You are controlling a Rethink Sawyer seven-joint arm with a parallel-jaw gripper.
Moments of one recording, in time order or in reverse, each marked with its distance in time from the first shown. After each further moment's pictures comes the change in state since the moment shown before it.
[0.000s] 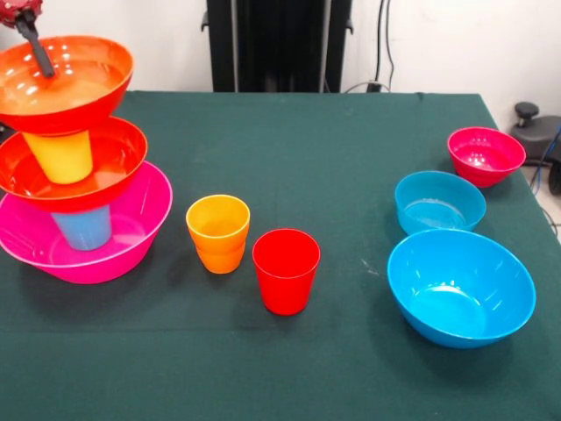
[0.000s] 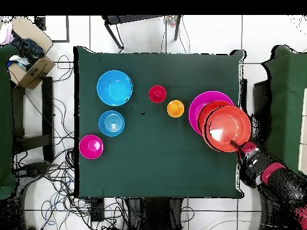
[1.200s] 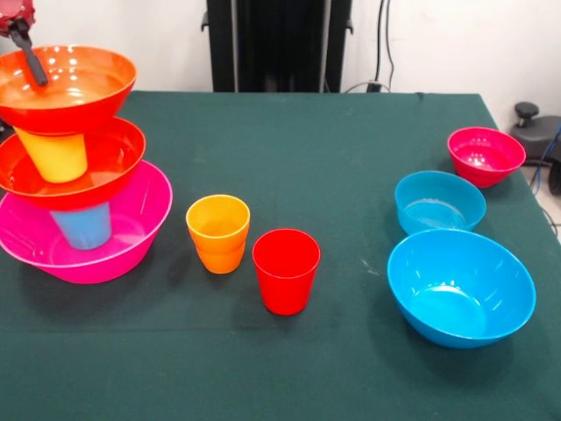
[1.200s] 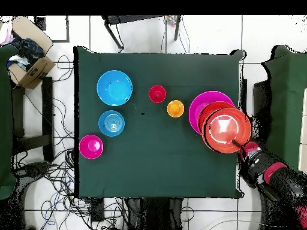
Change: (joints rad) arm -0.016 0.043 0.005 -0.038 -0.030 0.023 0.000
